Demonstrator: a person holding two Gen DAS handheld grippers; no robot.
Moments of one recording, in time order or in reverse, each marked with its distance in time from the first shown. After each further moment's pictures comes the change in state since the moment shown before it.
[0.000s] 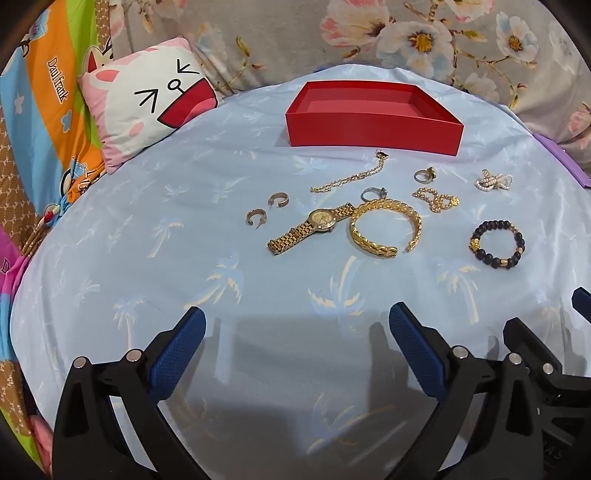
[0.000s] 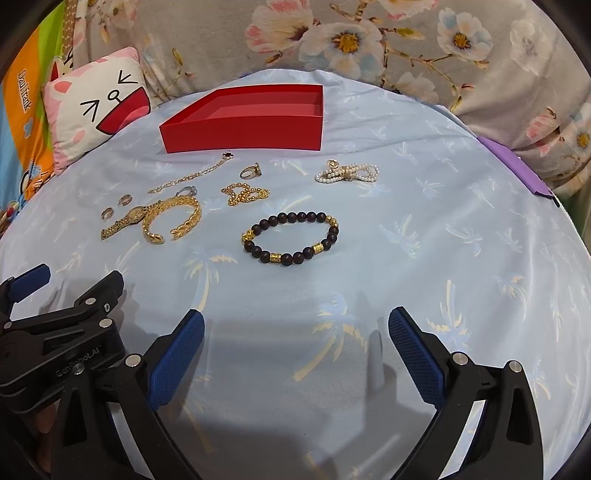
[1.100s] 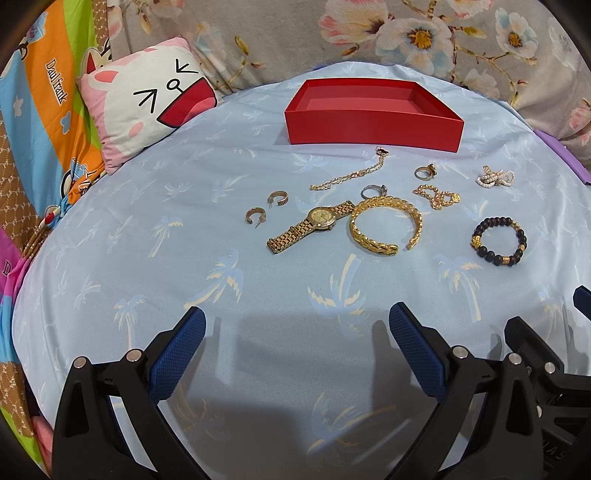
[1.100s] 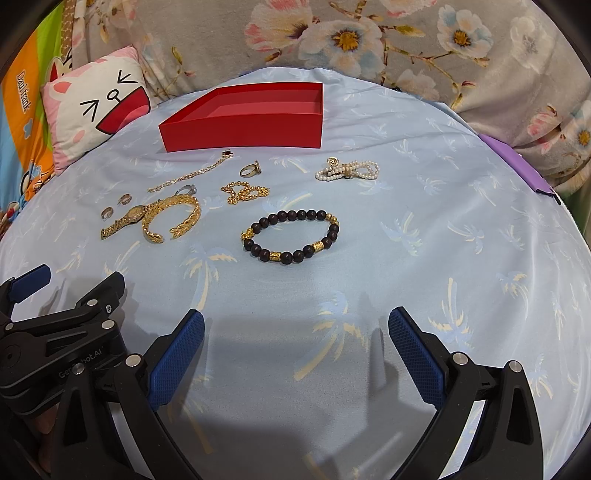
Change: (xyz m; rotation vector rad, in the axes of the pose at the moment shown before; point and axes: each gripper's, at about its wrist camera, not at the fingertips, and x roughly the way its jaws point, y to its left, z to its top) left arm 0.000 0.000 0.000 -0.002 -0.002 -0.002; right arm 0.002 0.000 -0.001 0.001 0.003 0.001
